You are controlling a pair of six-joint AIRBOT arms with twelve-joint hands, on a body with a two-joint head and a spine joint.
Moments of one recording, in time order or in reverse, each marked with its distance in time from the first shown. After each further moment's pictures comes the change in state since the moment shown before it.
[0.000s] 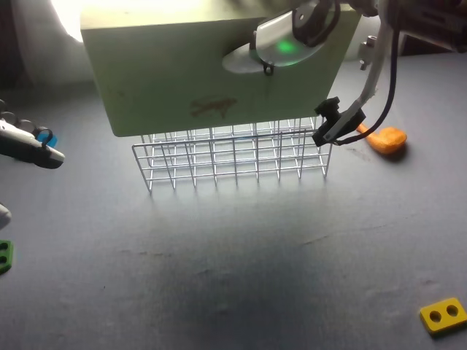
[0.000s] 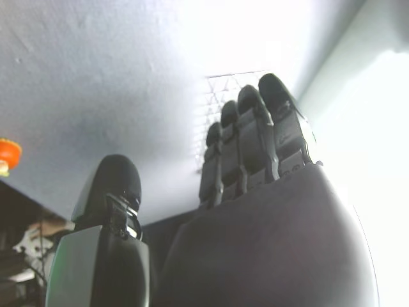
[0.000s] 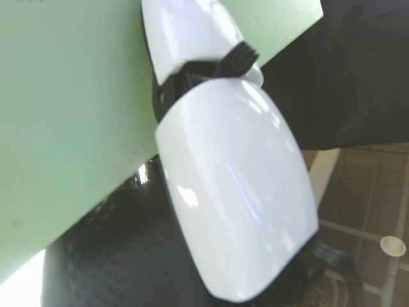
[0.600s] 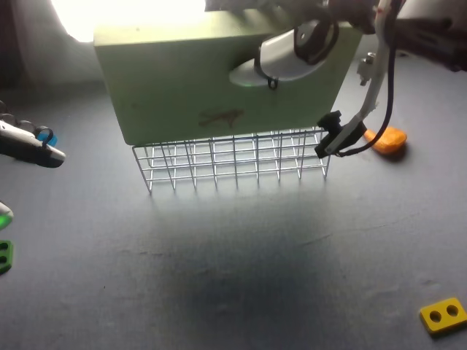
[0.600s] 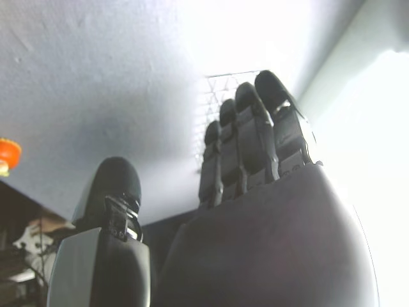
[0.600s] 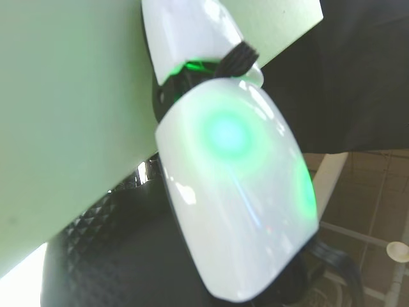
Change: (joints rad) left arm 0.000 0.000 0.000 0.000 0.000 0.000; right arm -0.044 -0.009 0.000 0.001 0.042 -0.021
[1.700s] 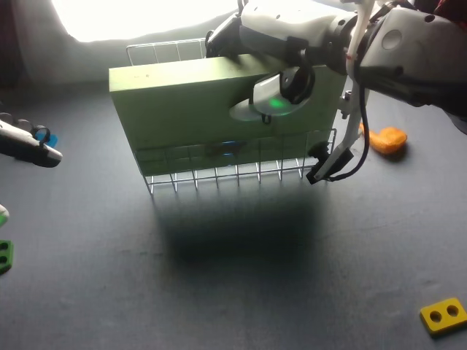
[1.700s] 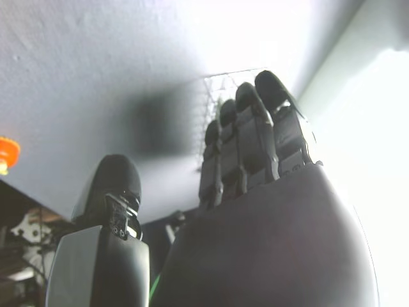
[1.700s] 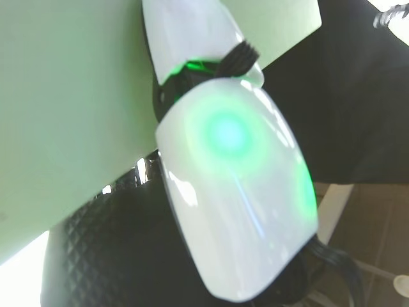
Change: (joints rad) left arm -0.003 0.000 0.004 0.000 -0.001 -0.002; right arm -0.095 -0.100 0.106 -0.027 0.024 -0.002
